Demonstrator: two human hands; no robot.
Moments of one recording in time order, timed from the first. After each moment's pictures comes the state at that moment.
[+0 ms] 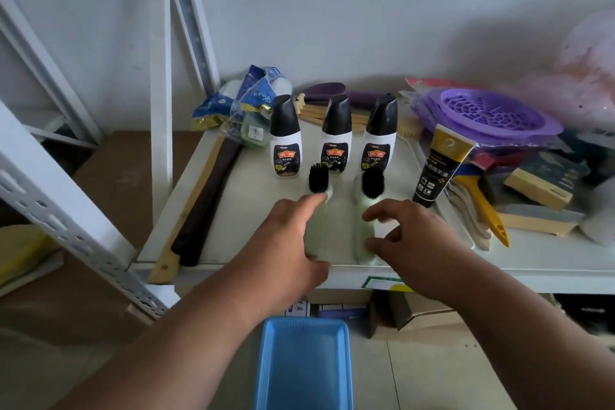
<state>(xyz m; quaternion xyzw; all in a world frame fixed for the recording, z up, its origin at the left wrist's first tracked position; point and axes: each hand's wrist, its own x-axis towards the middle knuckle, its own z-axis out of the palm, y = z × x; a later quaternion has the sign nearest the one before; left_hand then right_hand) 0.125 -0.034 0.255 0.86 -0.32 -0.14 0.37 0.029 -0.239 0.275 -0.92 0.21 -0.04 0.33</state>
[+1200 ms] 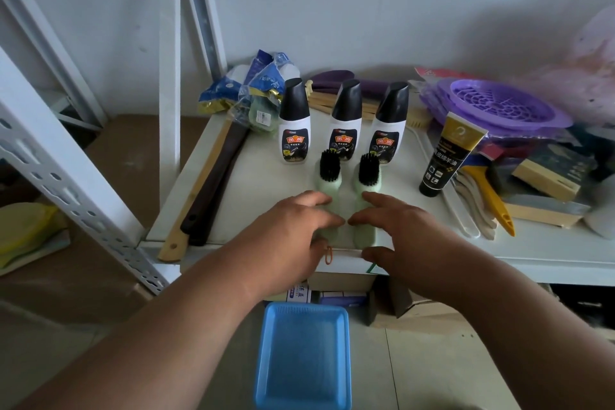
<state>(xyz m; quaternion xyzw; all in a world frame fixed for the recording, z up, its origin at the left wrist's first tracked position) 0.130 -0.028 0.257 0.86 -0.44 -0.08 0.25 0.024 -0.224 0.280 -0.98 0.07 0.03 0.19</state>
